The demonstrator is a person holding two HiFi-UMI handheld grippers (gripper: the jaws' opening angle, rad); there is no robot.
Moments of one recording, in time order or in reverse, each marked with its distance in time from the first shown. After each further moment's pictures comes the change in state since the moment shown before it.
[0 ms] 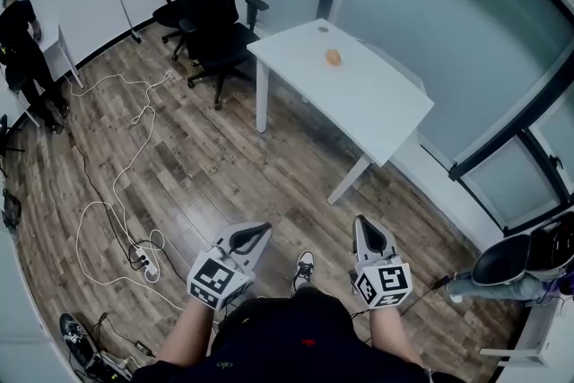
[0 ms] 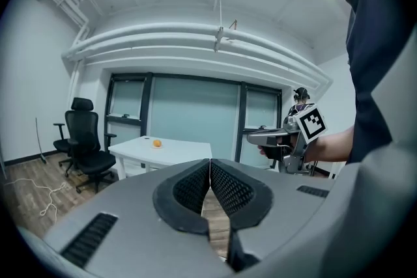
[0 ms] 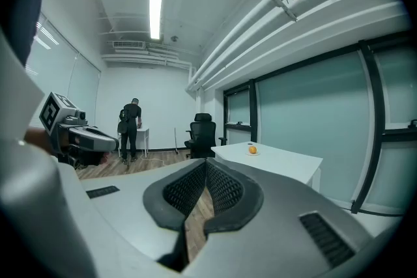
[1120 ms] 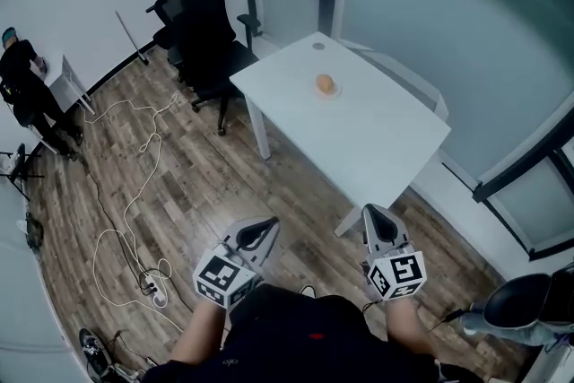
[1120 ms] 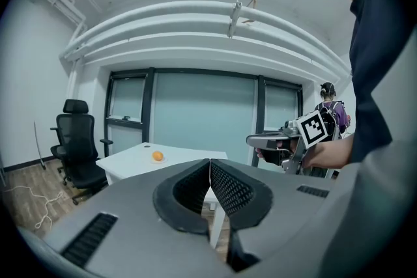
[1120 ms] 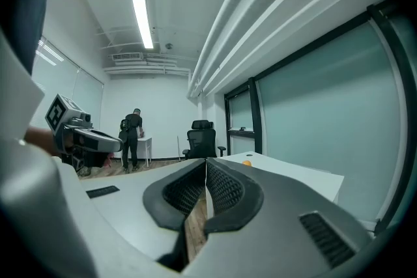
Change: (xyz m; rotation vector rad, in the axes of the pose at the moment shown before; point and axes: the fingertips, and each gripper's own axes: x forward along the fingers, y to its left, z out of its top) left arm 0.297 0.085 0.091 0.004 0.017 0.076; right arm 0.195 -0.262 0.039 0.039 -0.072 0.125
